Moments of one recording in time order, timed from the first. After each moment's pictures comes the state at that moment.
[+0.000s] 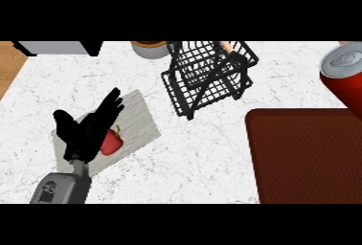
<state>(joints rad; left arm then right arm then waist) -0.17 0.13 -0.07 -1.50 0.14 -0.03 0.26 -0.43 -0.60 -0.32 -2.04 0.16 0.49 0.53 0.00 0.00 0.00</state>
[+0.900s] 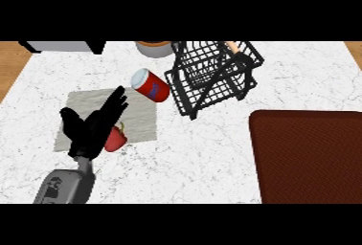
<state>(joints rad) -0.19 0.11 -0.07 -1.48 0.12 -0.05 0.24 -1.07 -0.46 -0.02 -1.50 0.35 0.33 0.73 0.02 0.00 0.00</state>
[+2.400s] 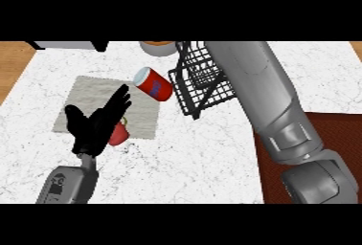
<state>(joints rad) -0.21 0.09 -0.06 -1.46 0.11 -0.07 0.24 -1.38 -0.01 -0.14 -0.63 0.31 -0.21 0.09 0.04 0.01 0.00</state>
